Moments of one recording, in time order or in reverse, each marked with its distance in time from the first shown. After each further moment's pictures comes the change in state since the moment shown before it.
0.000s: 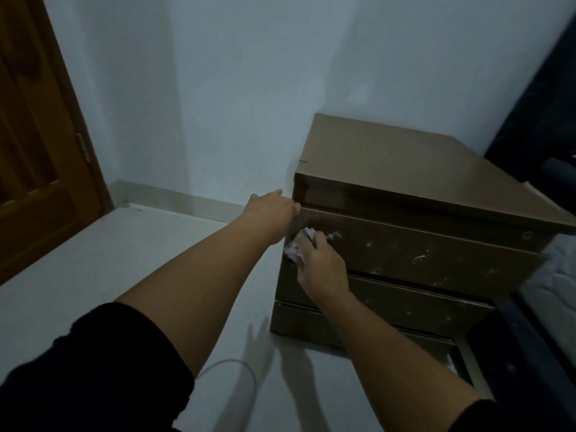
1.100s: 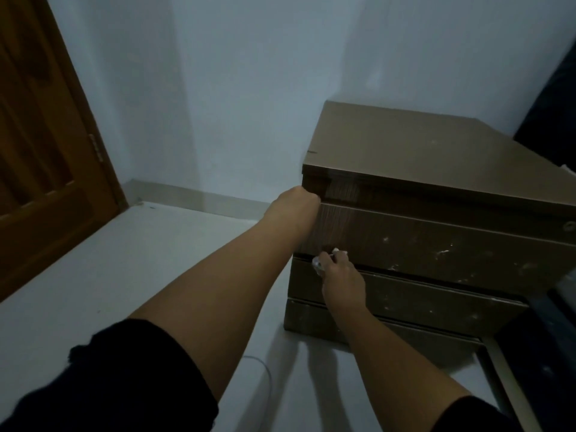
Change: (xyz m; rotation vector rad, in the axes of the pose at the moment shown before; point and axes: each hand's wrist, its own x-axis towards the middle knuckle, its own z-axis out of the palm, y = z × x) left_hand 0.026 0.018 0.010 0.003 0.014 0.002; right_hand -0.013 0.029 0.044 -0.019 -0.051 0.156
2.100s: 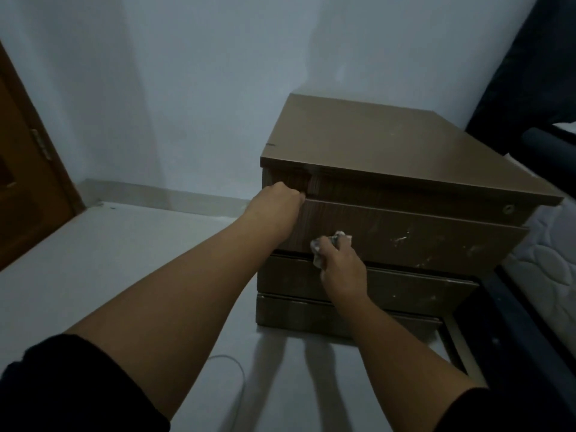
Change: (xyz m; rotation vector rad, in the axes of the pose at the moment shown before) left_hand 0.001 0.032 -0.010 0.065 0.032 0.073; right_hand -0.005 0.048 -0.037 0.004 0.087 0.040
